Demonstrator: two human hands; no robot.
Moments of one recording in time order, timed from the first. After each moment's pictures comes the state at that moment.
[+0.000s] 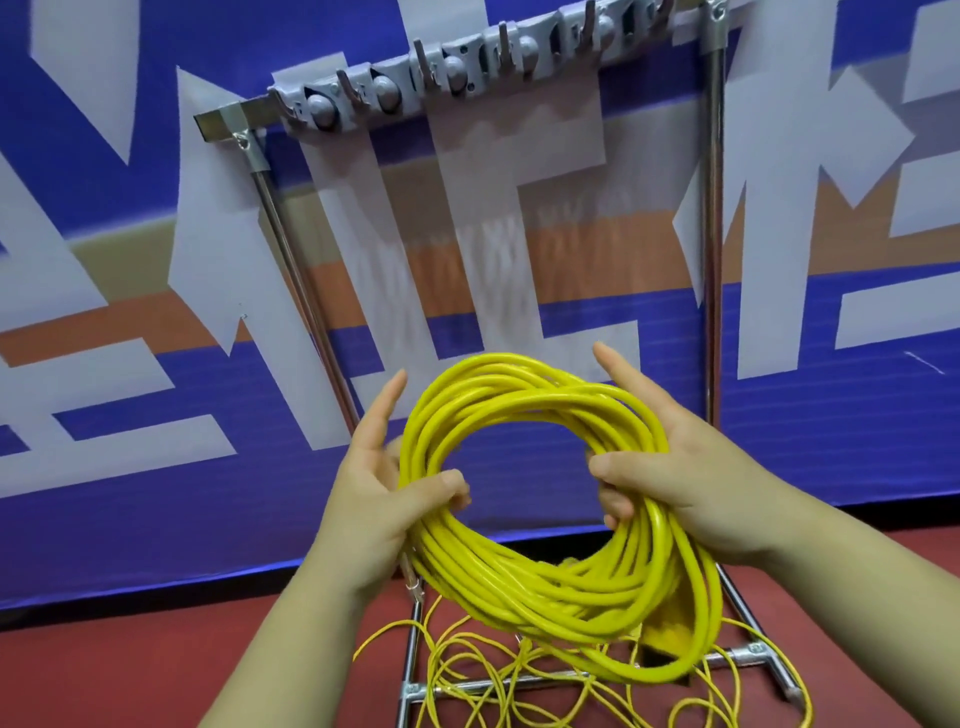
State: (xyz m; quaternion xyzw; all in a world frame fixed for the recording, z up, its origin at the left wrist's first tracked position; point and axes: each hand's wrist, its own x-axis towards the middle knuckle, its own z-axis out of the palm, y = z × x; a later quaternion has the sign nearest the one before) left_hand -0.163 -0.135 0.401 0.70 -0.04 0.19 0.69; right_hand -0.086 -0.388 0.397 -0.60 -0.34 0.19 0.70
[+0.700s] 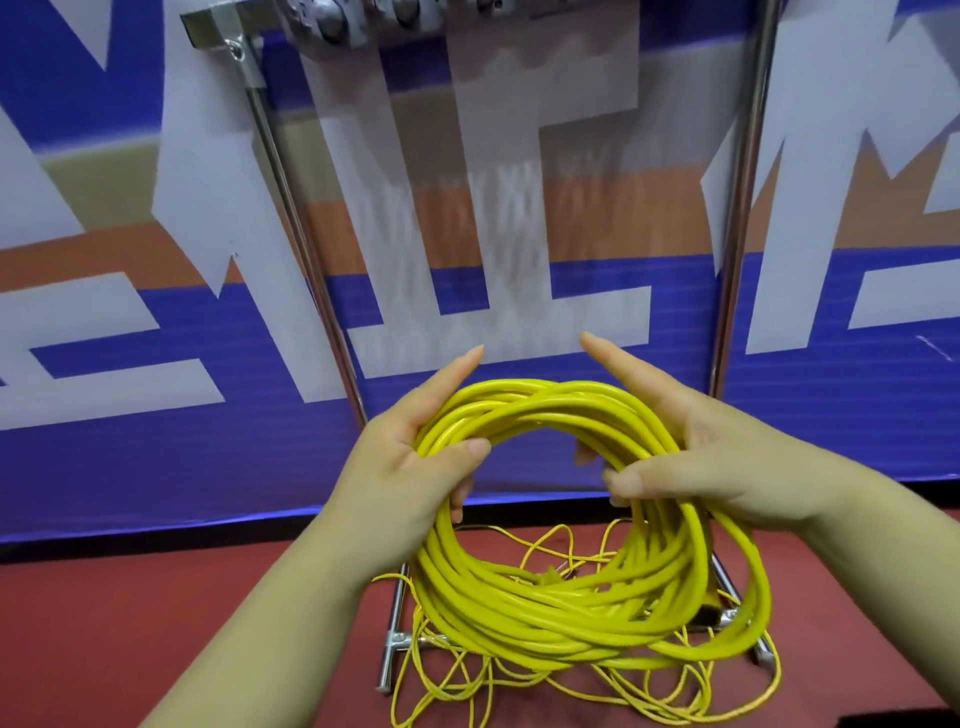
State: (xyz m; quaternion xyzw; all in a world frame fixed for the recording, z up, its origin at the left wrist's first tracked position) left_hand -0.173 -0.138 0.396 0.79 -0.08 0.15 0.58; right_hand -0.077 -0.394 0.399 -0.68 -0.39 0.23 0.58
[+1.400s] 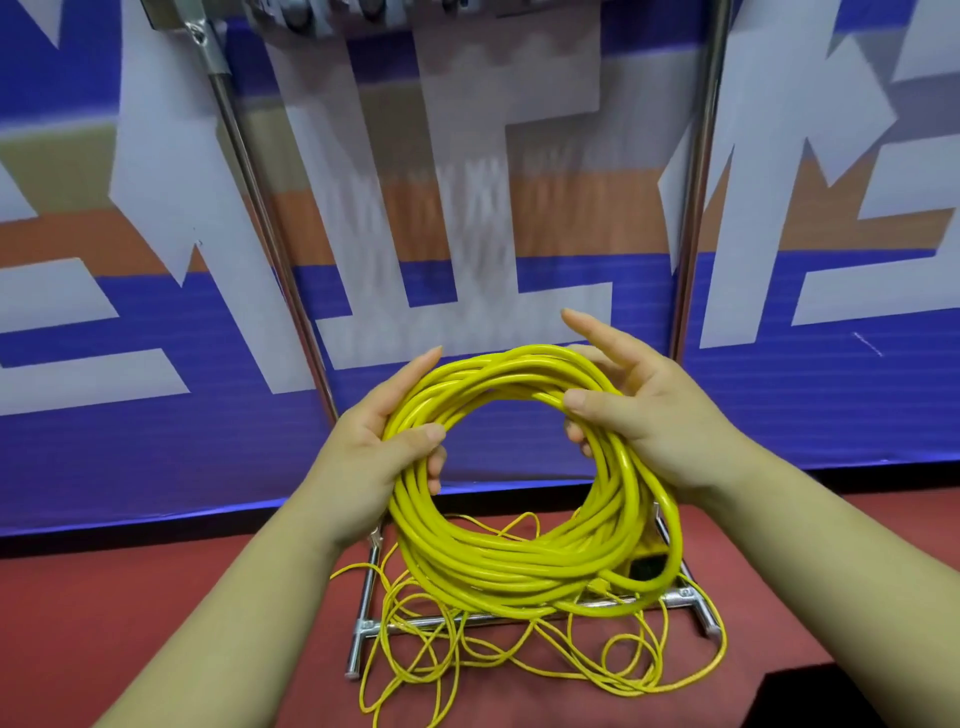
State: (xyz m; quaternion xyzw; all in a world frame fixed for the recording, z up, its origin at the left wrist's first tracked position) left_hand -0.156 -0.133 0.375 0.73 -0.05 0.10 0.68; right_hand -0.072 -0.386 0.386 -0.64 -0.31 0.10 0.70
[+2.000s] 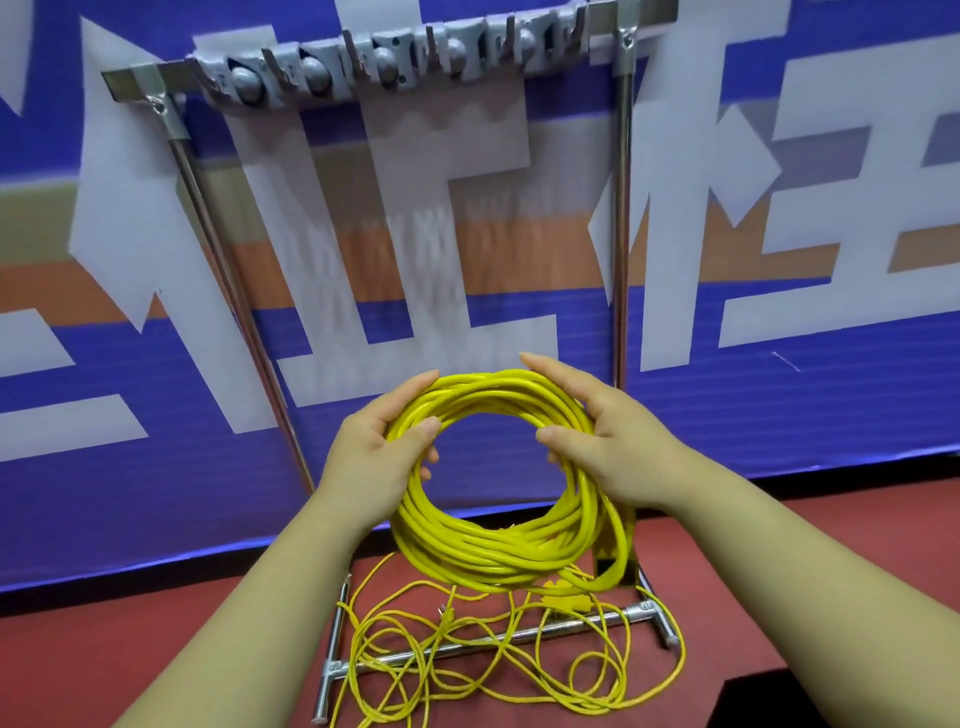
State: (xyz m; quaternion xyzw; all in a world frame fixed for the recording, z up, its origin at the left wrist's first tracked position) left_hand -0.124 -0.174 0.385 0.80 -0.03 0.20 0.56; right_hand -0.071 -0.428 0.393 -0.77 -0.35 -0.02 0.53
